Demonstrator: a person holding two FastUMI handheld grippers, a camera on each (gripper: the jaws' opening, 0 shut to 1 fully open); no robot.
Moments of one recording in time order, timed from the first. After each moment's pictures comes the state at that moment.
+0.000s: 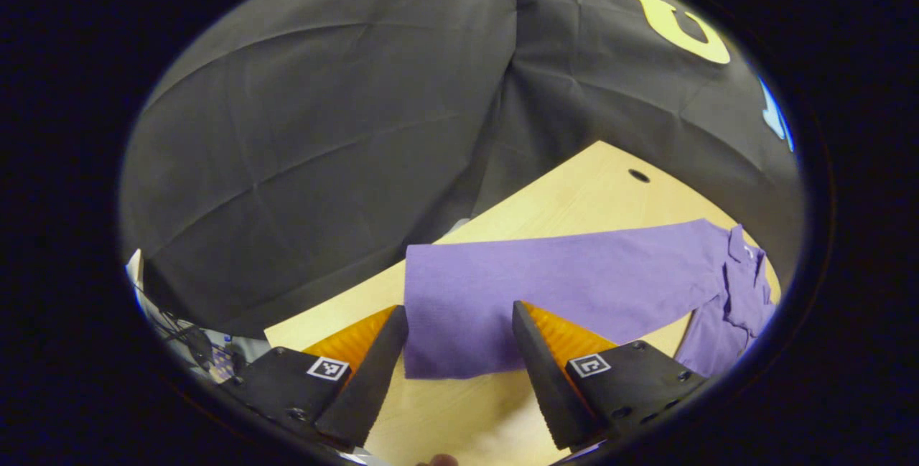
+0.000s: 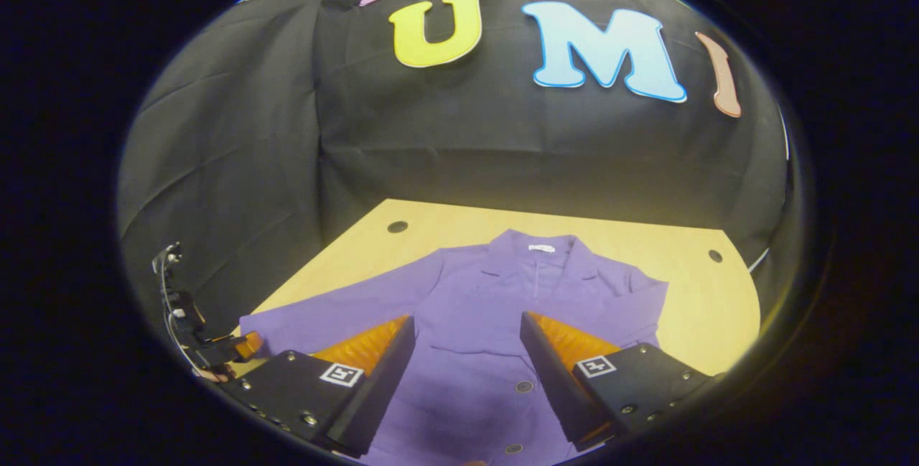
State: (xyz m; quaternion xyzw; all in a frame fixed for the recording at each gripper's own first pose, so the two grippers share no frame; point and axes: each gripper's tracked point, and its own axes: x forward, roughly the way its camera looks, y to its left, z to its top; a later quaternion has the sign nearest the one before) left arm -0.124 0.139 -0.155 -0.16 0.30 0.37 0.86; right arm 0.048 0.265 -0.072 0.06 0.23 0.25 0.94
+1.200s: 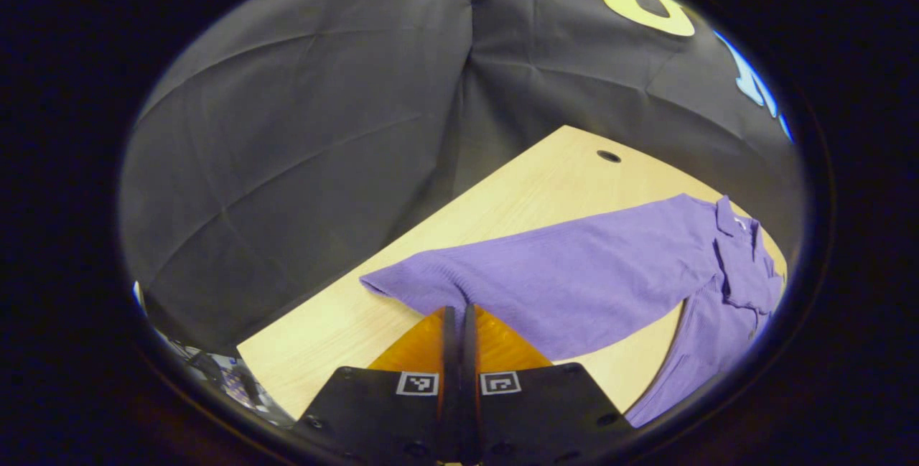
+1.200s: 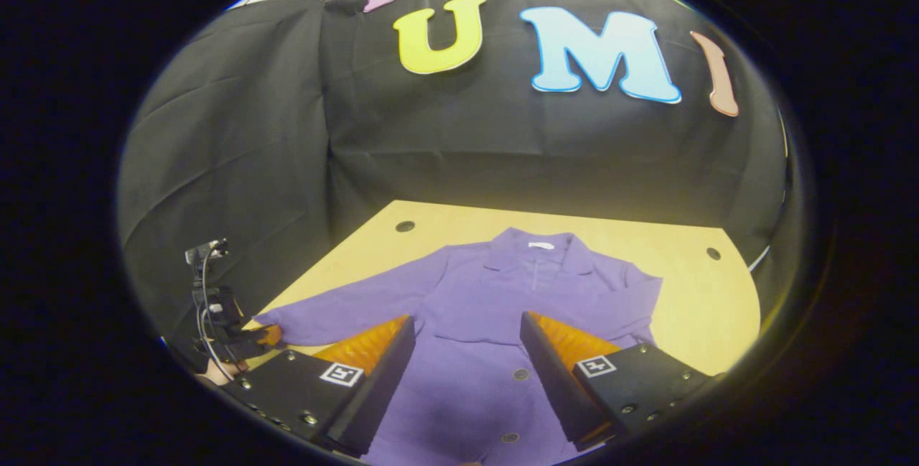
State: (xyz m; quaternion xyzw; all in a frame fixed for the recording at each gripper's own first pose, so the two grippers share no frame) left arm -0.082 0.110 -0.142 -0.12 0.30 0.32 0.89; right arm 0.030 0.229 -0.060 0.07 0.22 0.25 0.94
